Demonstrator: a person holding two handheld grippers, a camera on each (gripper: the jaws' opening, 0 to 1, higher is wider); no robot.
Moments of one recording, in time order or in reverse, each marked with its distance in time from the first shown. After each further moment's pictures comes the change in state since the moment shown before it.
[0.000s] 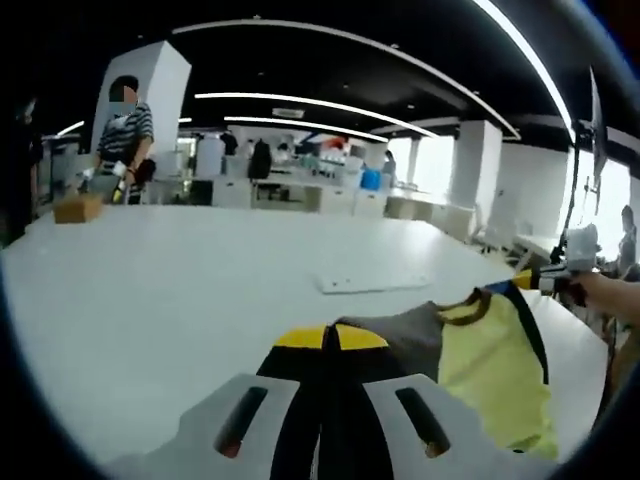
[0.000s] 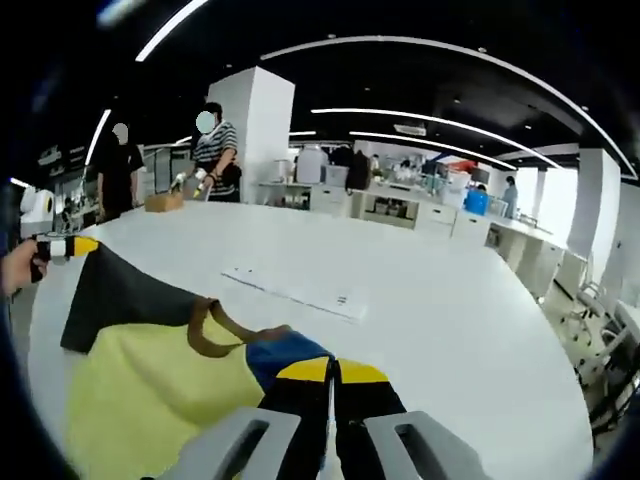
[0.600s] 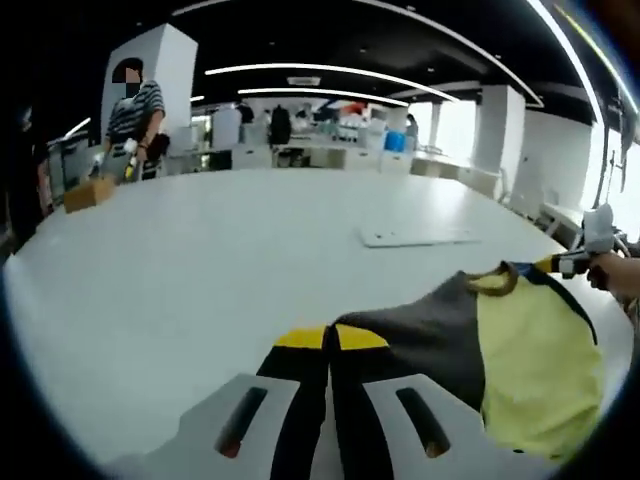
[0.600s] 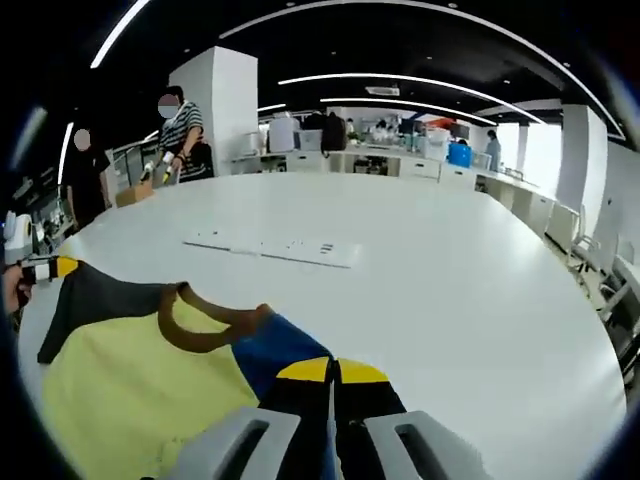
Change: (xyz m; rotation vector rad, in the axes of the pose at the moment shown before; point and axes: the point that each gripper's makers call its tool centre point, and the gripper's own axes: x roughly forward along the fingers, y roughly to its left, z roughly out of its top) left arm 0.043 0.043 -0.056 0.052 0.166 0.102; right arm 0.058 -0.009 -0.048 0.026 0.122 -0.055
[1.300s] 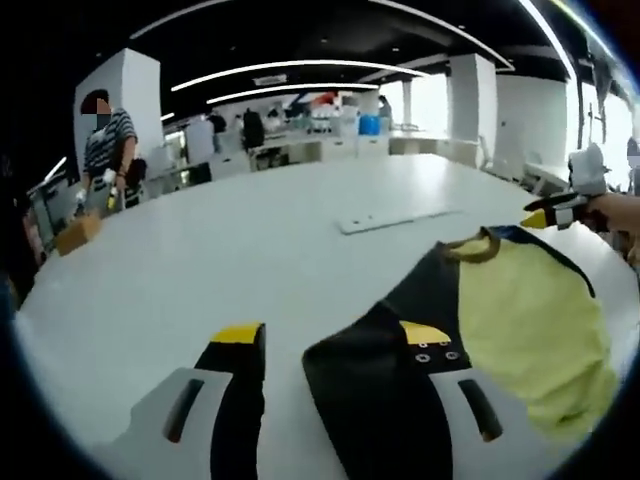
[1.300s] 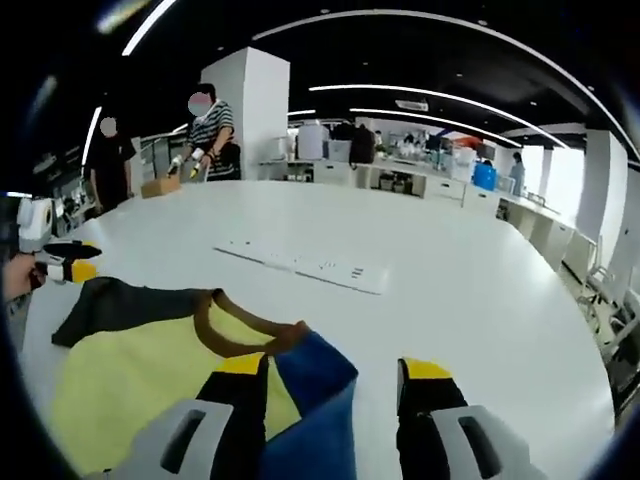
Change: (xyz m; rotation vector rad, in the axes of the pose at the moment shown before) left arm -0.023 -0.023 -0.002 0.189 0.034 -0.062; right arm -0.028 0.027 0.028 -0.088 -0.063 0.116
